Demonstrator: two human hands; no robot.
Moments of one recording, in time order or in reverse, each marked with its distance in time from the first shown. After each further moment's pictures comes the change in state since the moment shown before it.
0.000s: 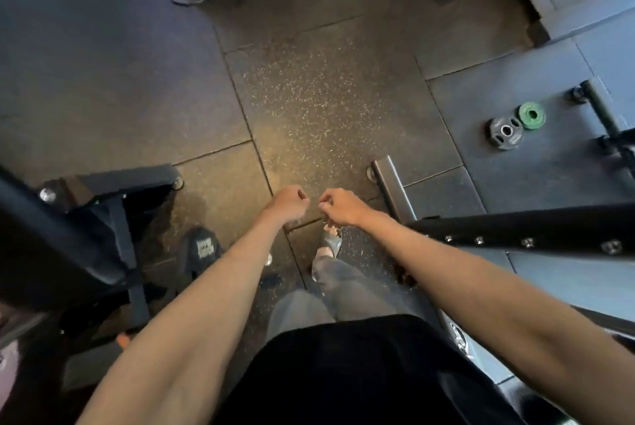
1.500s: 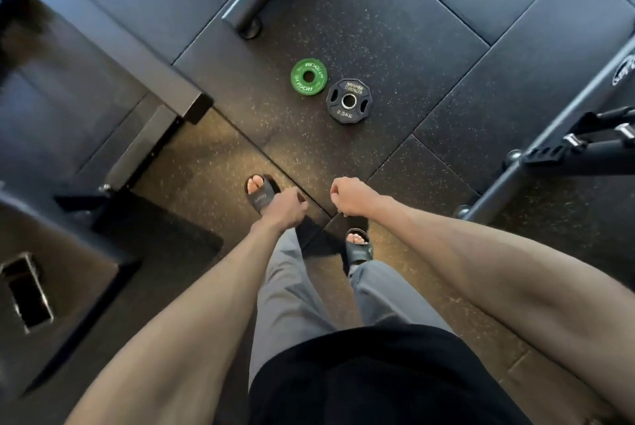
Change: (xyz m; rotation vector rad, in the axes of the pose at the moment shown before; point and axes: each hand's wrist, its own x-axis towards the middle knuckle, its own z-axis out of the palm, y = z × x) left_hand 0.625 1.008 0.230 1.753 -0.849 0.878; right_hand 0.384 0.447 -0.752 1.407 0.886 0.908
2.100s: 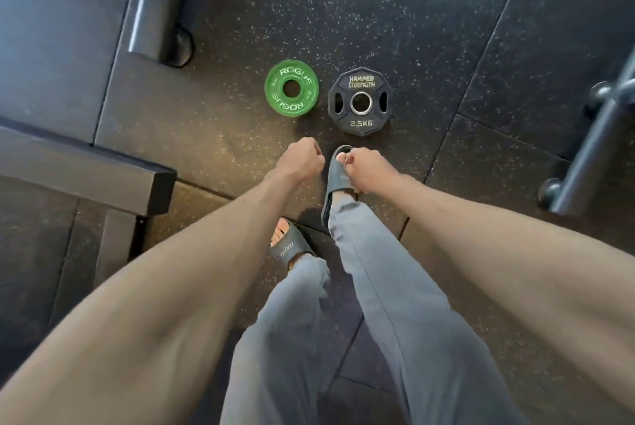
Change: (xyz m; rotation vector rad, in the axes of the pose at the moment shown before) left_hand 0.442 0.036 -0.099 0.349 -0.218 0.214; right_hand 0.370 0.025 -0.038 0.277 0.158 0.370
